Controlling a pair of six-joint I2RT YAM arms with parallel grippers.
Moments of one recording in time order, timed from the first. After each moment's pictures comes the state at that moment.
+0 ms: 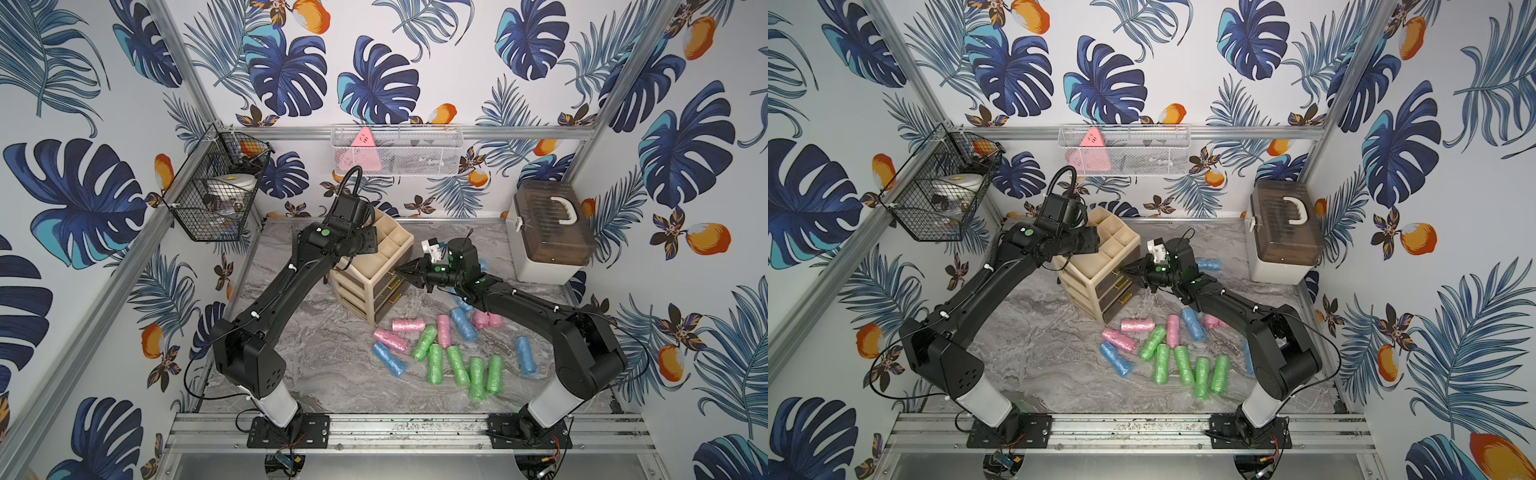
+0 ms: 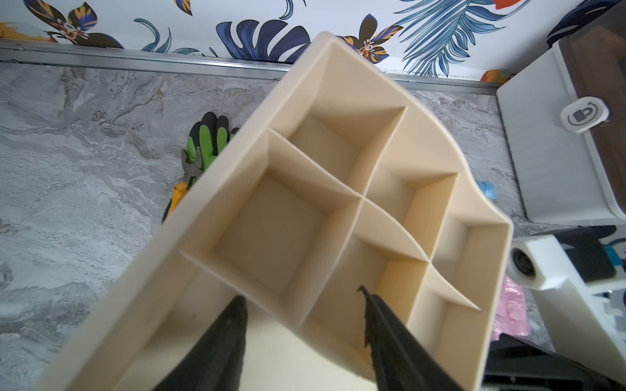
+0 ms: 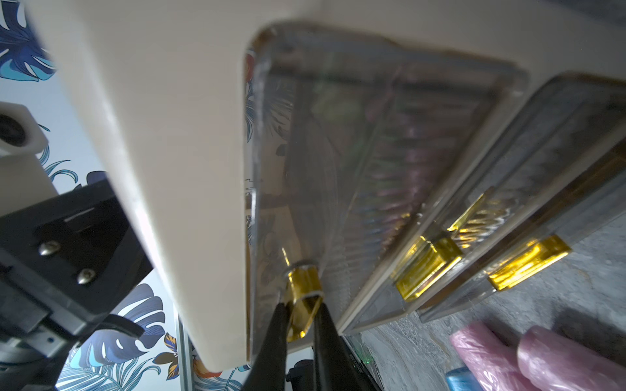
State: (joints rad) left arm -0.39 1.66 1.73 -0.86 -0.13 -0.42; right arm 0.53 1.66 1.07 0.22 -0.64 1.21
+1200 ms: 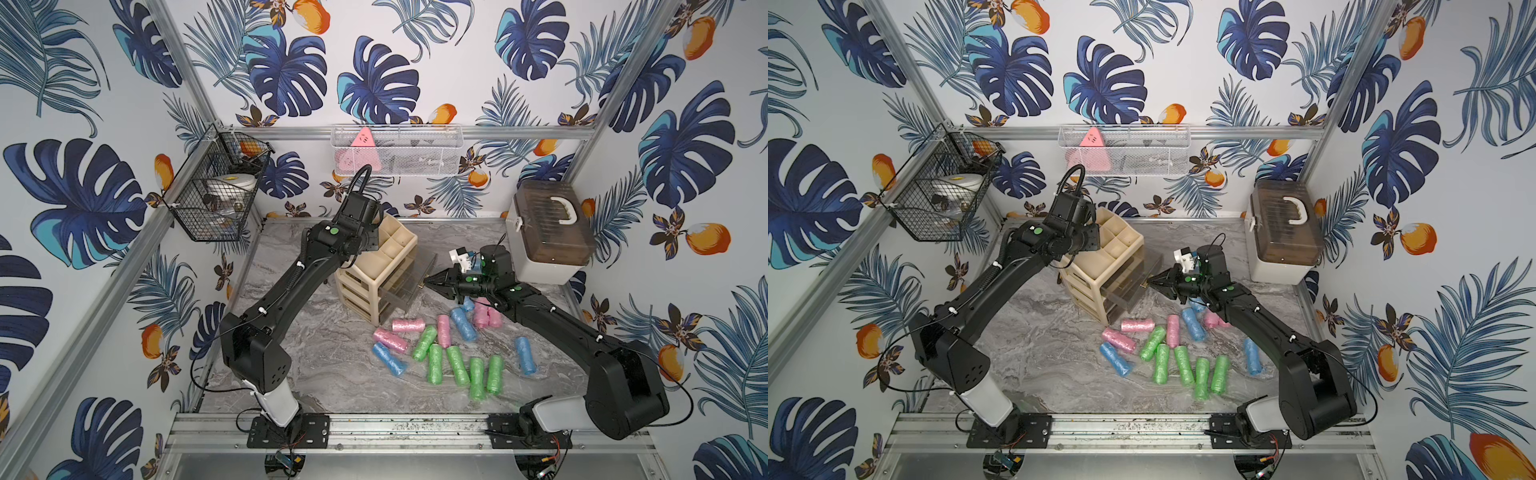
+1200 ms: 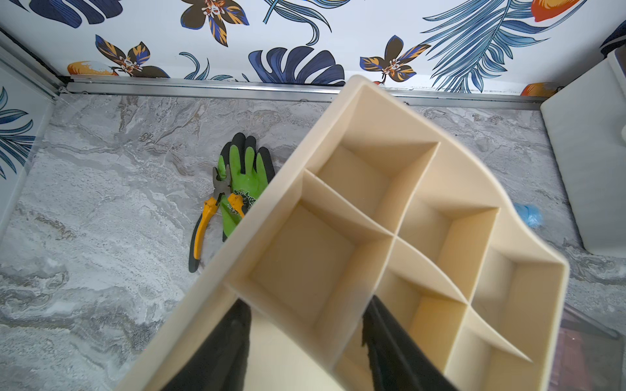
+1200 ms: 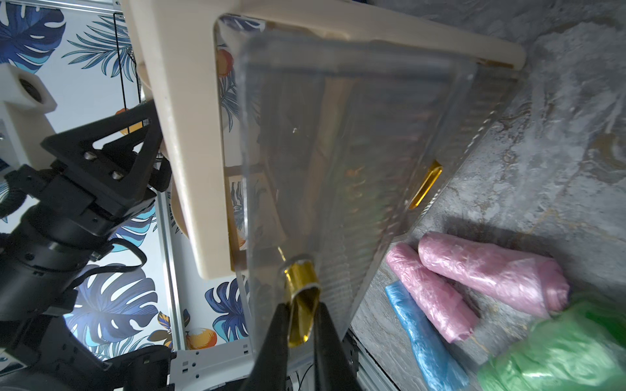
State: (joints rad) left arm -0.42 1.71 1.78 -0.86 -0.28 -0.41; right arm 0.37 1.40 0.92 -0.05 -0.76 1.07
